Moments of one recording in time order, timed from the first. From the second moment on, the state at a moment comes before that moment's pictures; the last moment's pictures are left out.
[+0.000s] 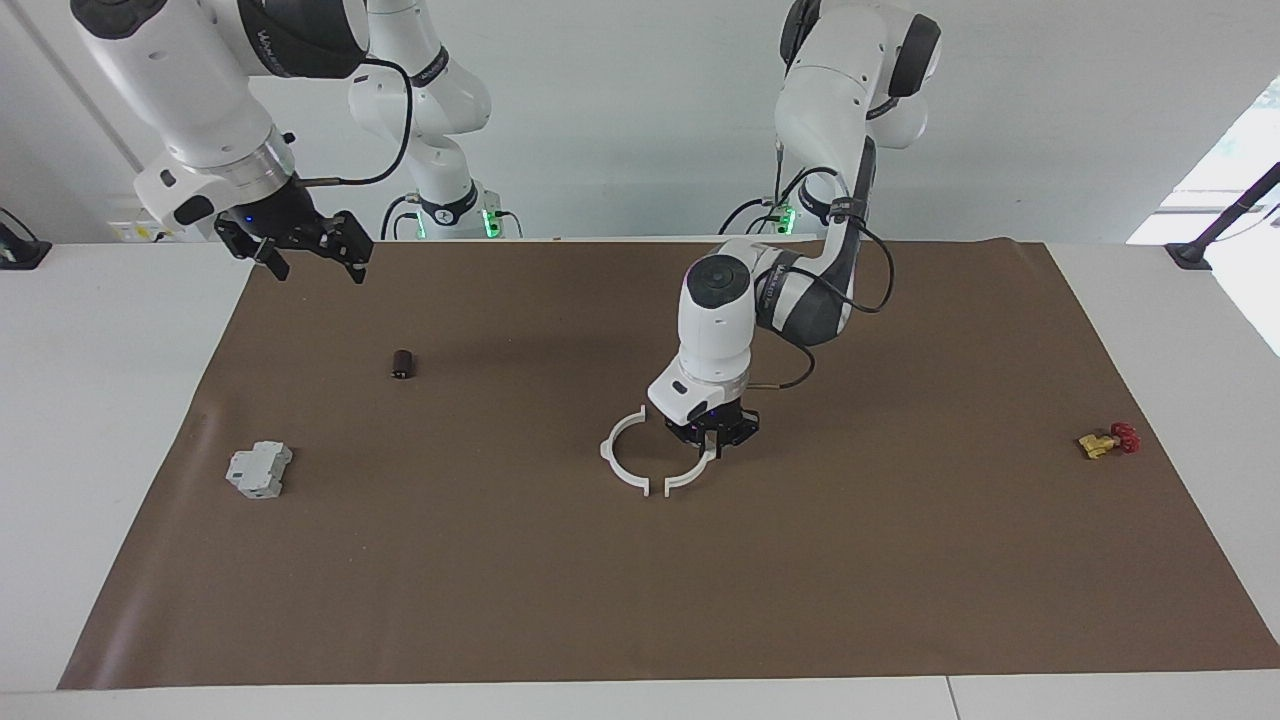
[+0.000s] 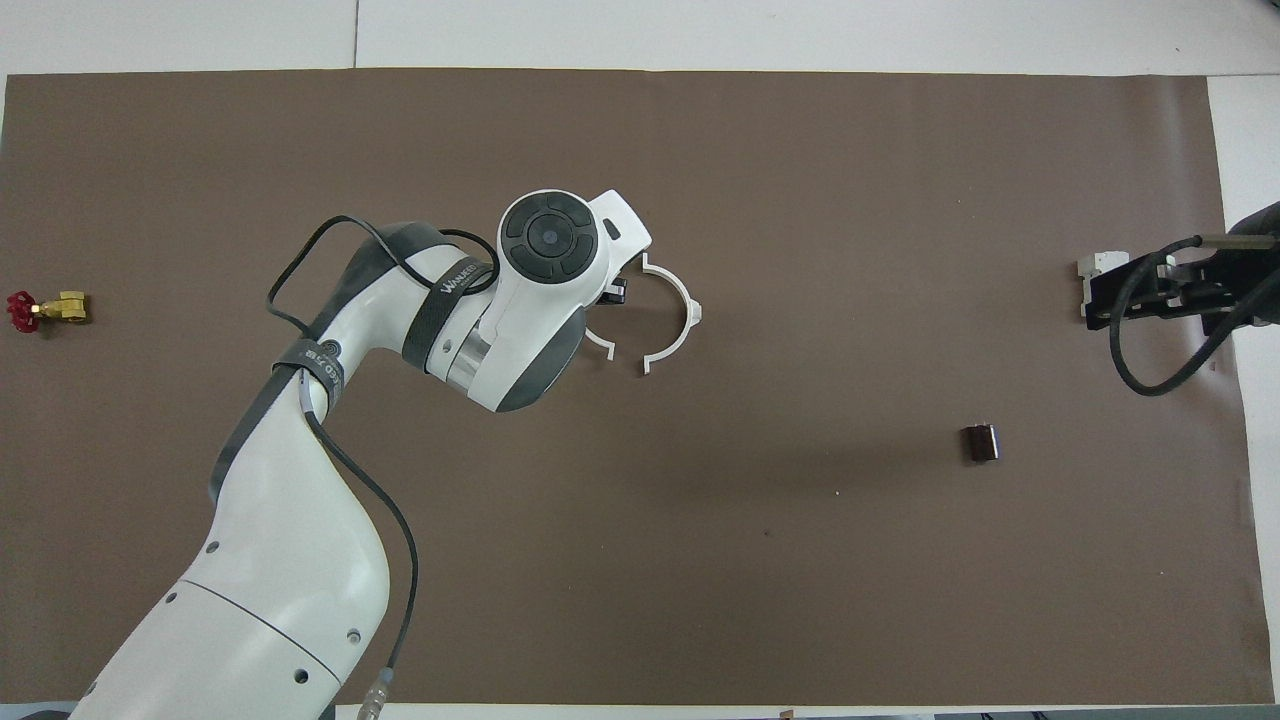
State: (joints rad) left arm -0.63 0.54 0.03 -1.60 0.11 2.21 -0.45; right arm 0.00 0.02 0.00 -1.57 0.00 1.49 0.07
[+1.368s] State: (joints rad) left arm -0.65 0.54 0.03 -1.67 0.07 2.30 -0.50; right arm 0.02 0.00 -0.01 -1.62 -0.03 1.53 0.06
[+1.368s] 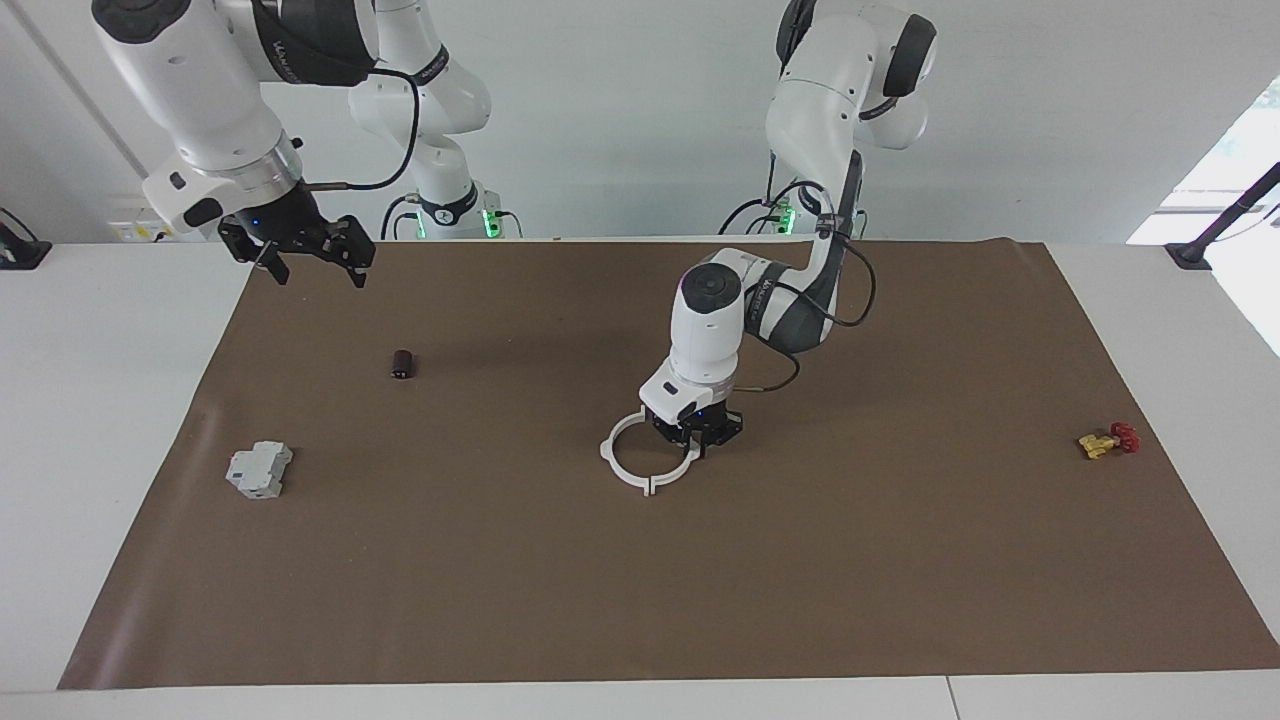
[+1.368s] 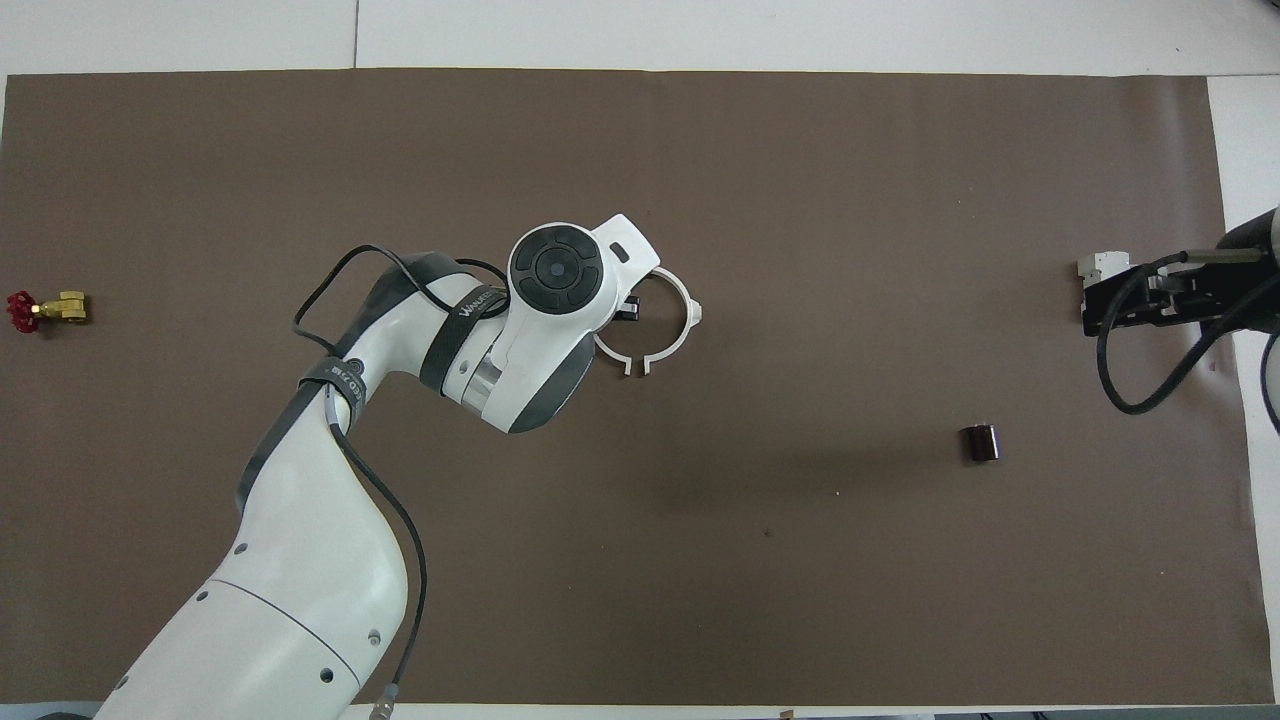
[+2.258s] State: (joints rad) left arm -0.67 0.54 0.03 -1.67 0.07 2.28 -0.62; right arm 0.02 0.00 -0.01 -1.62 -0.03 1.53 0.05
